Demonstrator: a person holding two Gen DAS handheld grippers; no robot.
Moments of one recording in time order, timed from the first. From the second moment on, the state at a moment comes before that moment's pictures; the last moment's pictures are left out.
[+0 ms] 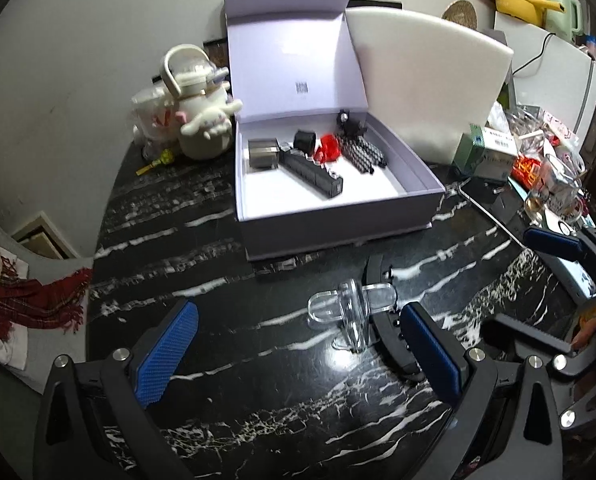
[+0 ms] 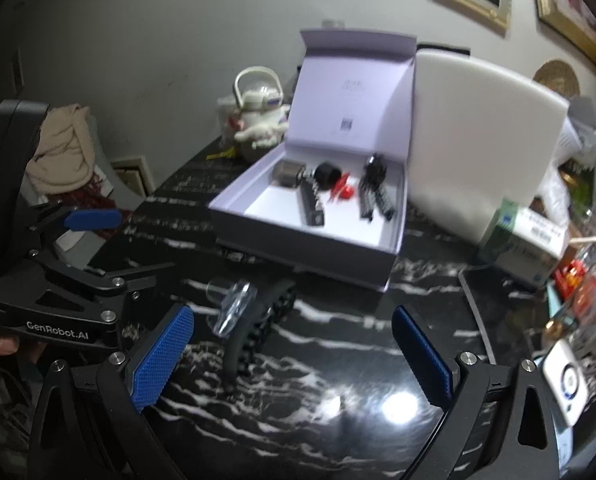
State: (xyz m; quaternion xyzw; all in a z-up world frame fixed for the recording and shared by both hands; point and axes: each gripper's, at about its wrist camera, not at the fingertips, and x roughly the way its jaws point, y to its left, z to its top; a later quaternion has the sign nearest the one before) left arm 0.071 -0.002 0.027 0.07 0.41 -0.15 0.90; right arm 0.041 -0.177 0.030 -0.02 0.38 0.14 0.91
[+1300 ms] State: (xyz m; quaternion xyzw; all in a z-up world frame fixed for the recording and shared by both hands) left arm 0.102 -0.020 -0.030 0.03 0.45 -0.21 0.87; right arm 0.073 -0.182 -0.047 0.02 0.47 0.17 0.87
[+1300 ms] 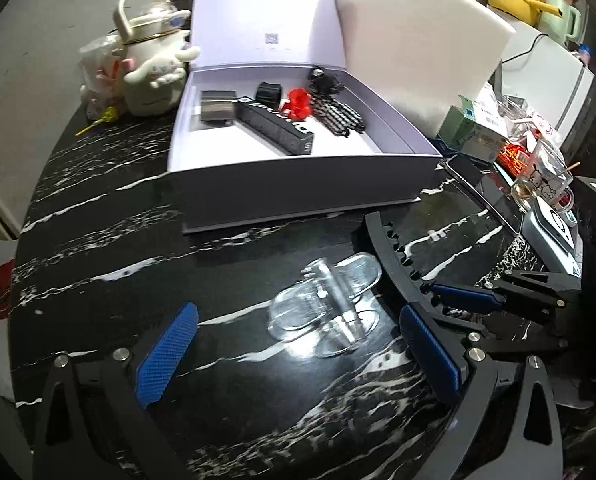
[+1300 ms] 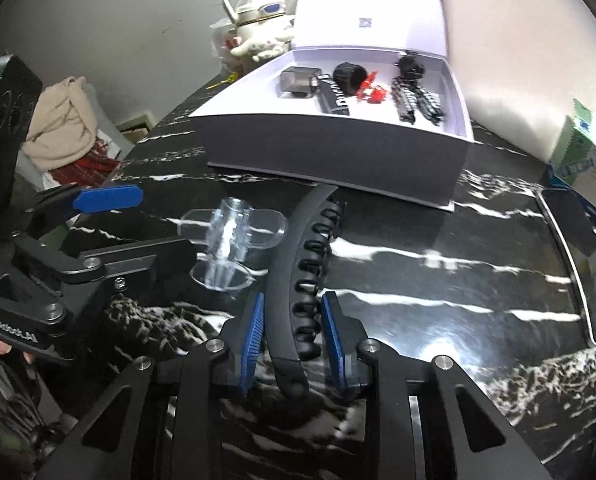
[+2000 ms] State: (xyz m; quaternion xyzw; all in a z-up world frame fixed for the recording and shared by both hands) left arm 0.112 -0.060 -0.056 0.08 0.46 -0.20 0.86; right arm 0.062 -0.215 -0.046 0.02 0.47 0.14 0.87
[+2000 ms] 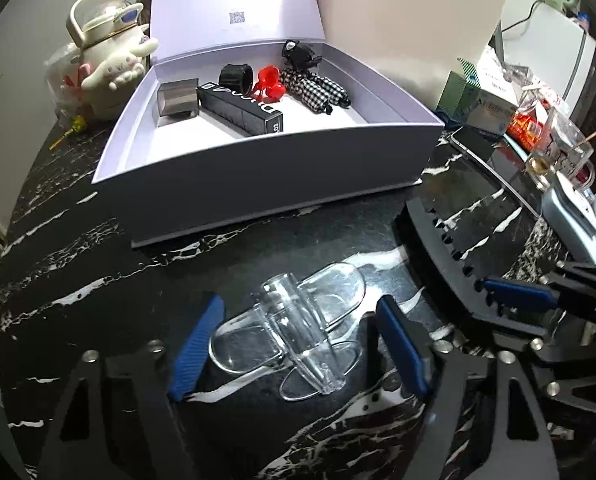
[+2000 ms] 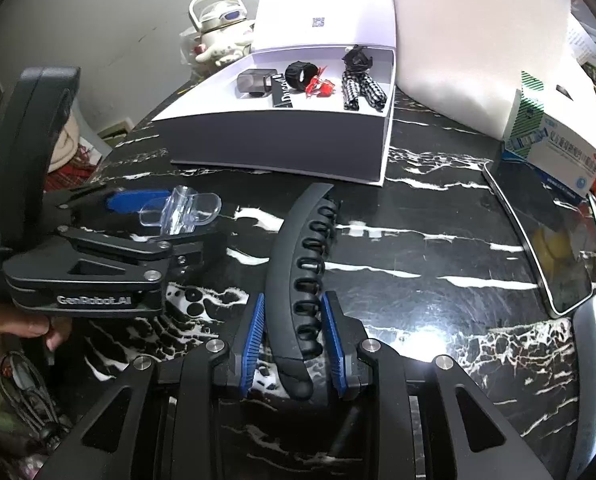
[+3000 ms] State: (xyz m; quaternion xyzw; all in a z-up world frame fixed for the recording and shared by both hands) left arm 0.098 -0.032 -0.056 0.09 0.45 -0.20 0.86; right arm 0.094 -0.196 -0.056 -0.04 0.45 0.11 0.88
